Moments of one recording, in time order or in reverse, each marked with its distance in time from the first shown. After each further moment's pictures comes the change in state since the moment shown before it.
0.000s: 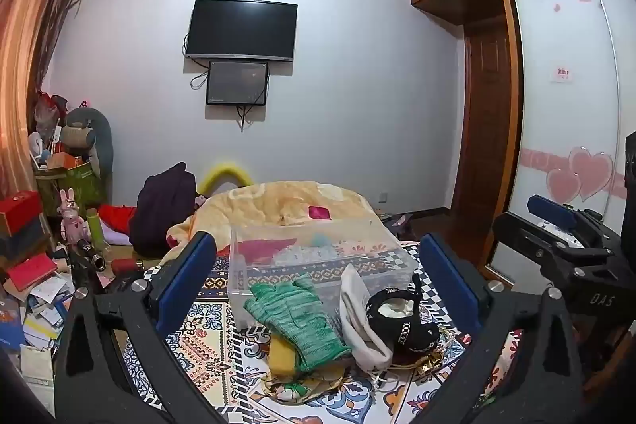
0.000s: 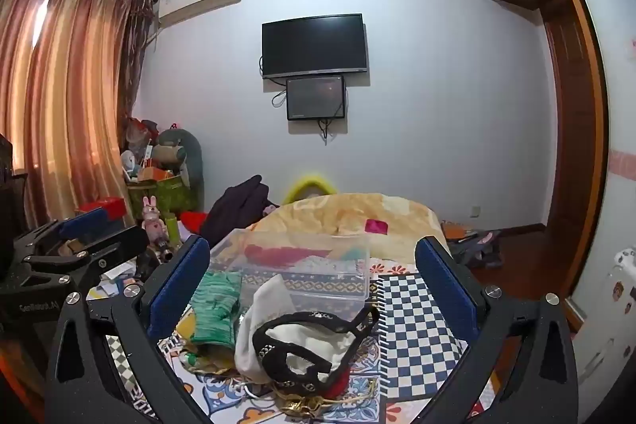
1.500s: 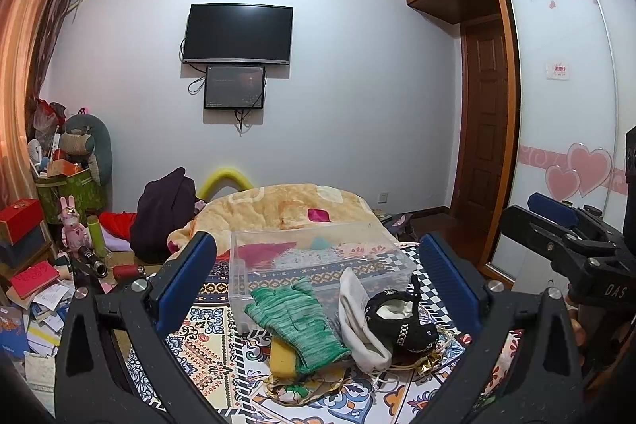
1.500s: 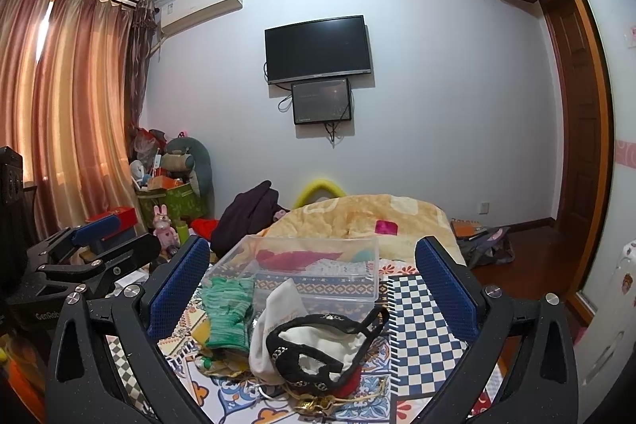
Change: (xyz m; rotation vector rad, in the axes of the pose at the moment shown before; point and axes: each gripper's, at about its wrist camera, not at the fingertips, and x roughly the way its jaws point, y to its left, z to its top) left arm -0.004 -0.004 0.003 0.020 -0.013 -0.001; right arm -0.008 -0.001 0.008 0.025 -0.008 0.035
